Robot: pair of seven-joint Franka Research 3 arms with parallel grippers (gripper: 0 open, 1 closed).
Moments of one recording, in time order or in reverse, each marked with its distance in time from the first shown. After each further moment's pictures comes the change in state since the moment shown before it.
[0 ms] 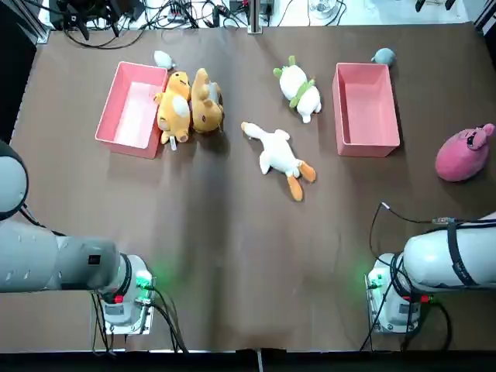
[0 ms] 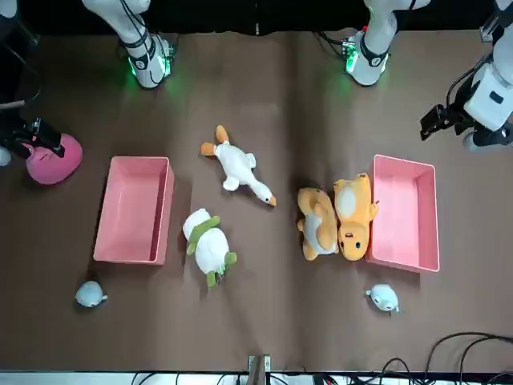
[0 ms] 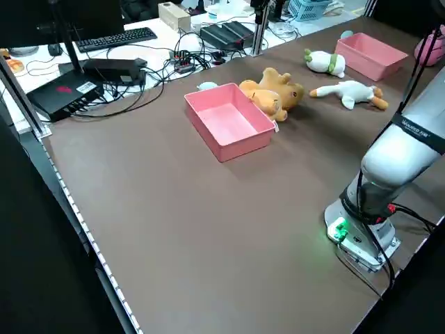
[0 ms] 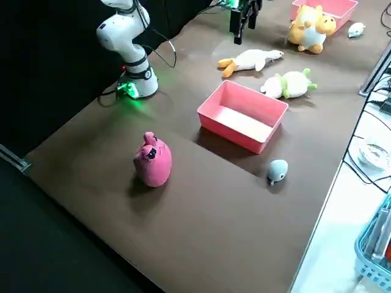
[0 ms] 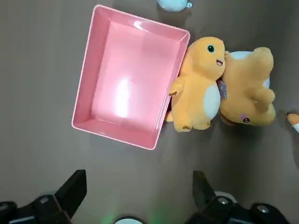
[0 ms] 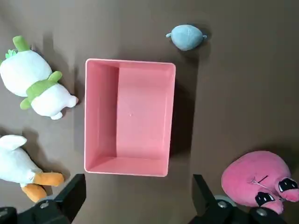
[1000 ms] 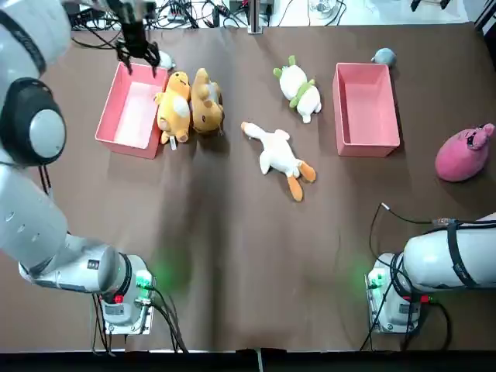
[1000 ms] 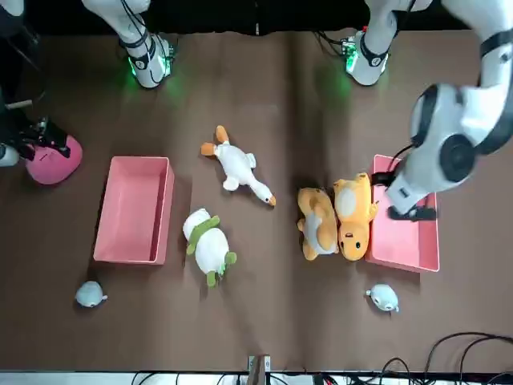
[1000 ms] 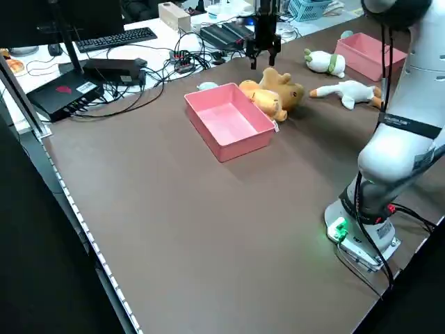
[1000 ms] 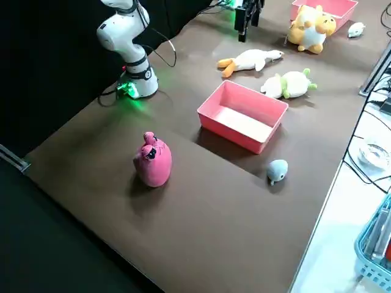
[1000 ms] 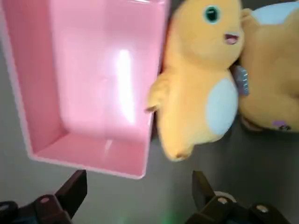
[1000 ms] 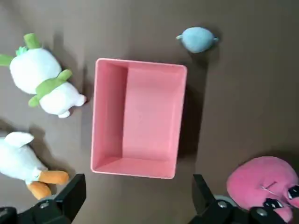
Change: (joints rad) left arm -0.119 0.353 -0.014 -0.003 0.074 0.132 -0.010; right arm 0.025 0.001 0.007 -0.006 0.010 0.010 0.000
